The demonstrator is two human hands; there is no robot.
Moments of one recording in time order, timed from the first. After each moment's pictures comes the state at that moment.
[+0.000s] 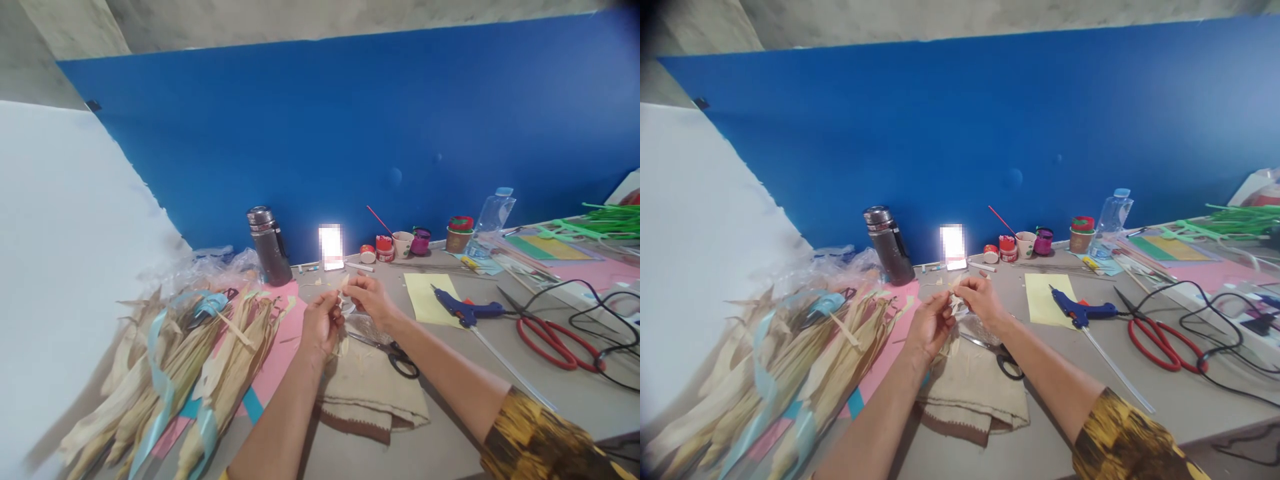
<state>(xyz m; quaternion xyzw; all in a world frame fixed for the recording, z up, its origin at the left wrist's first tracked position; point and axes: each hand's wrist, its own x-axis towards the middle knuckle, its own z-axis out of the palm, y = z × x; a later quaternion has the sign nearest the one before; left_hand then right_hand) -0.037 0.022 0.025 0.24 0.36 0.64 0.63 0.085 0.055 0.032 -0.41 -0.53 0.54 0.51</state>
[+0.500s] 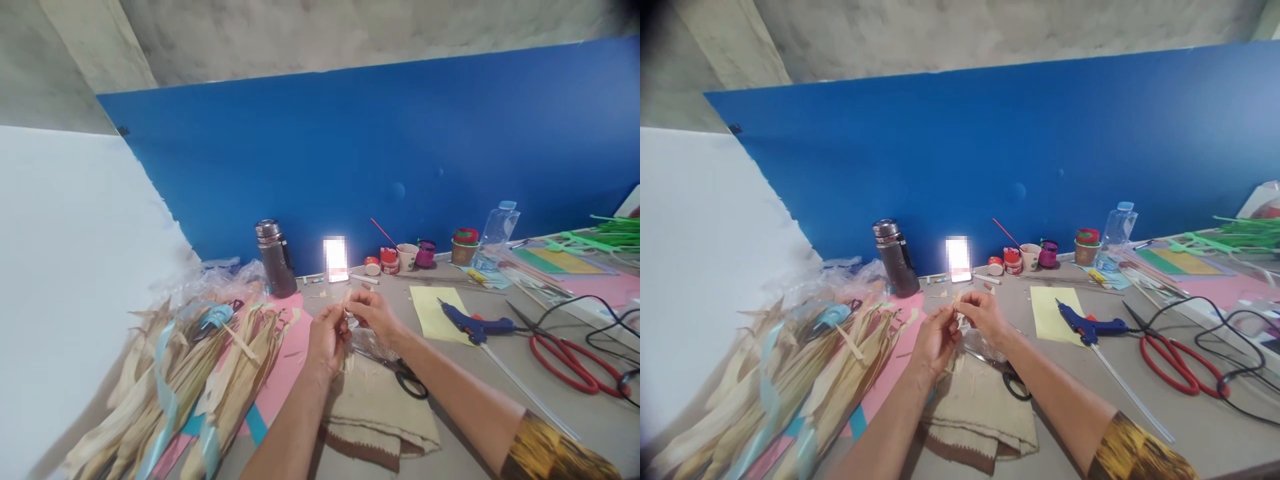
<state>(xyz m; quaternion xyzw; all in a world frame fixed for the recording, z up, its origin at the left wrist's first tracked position) -0.035 0.020 0.027 0.26 0.36 0.65 0.62 0.083 0.052 0.031 -0.37 -0.55 0.56 0.50</state>
